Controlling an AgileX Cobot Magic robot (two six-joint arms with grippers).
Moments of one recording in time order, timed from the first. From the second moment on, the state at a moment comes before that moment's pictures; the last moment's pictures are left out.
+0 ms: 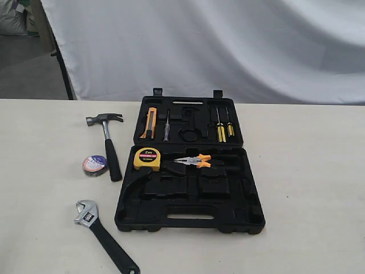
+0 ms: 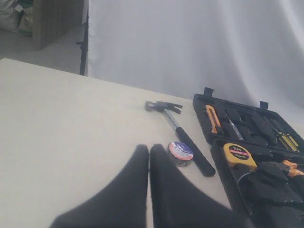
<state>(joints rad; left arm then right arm) 0.13 0.00 -0.01 0.02 0.10 -0.31 0.21 0.01 0.00 -0.04 0.09 0.03</state>
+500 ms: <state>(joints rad) 0.13 0.00 -0.01 0.02 0.10 -0.31 0.21 0.01 0.00 0.00 -0.15 0.24</state>
